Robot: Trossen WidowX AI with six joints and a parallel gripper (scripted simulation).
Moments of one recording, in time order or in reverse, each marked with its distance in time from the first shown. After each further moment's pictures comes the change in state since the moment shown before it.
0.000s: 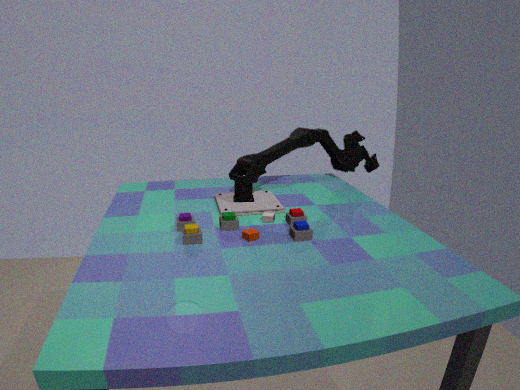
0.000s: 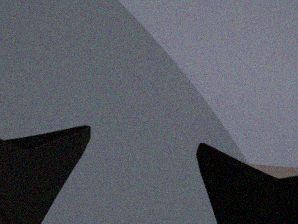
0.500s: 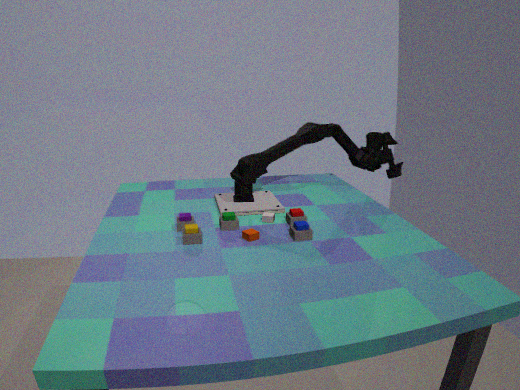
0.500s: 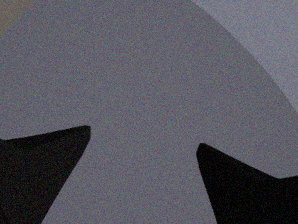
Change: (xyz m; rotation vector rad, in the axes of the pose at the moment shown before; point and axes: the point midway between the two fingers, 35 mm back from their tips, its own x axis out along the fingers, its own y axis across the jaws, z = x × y) arm -0.044 0.082 -0.131 0.184 0.148 0.252
